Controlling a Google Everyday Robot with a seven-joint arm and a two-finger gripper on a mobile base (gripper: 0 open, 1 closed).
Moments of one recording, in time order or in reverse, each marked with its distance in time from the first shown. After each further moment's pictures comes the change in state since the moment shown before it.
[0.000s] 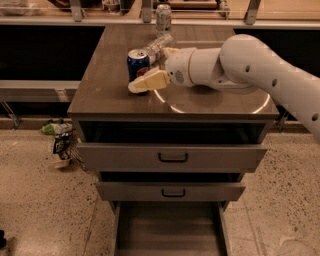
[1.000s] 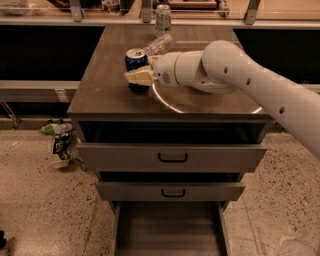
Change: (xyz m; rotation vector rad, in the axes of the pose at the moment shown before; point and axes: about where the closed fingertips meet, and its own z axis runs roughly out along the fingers) arm 0.012 -0.004 0.055 -0.053 -0.021 0.041
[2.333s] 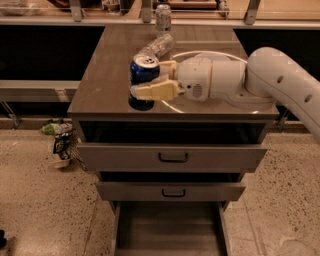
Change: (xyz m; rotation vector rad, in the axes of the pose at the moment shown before) arm -0.042 0.101 -0.107 -0.273 -0.206 -0.037
